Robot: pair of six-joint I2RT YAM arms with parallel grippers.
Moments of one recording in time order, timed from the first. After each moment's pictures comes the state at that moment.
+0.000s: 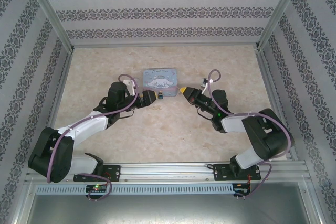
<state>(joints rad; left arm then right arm) -0.39 1.30 0.61 0.21 0.46 -0.75 0.41 1.52 0.42 1.01 -0.46 1.18</state>
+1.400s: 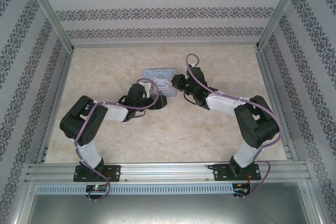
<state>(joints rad) -0.48 1.79 0.73 0.45 0.32 -0.57 0.51 1.71 0.95 0.30 -0.16 0.97</state>
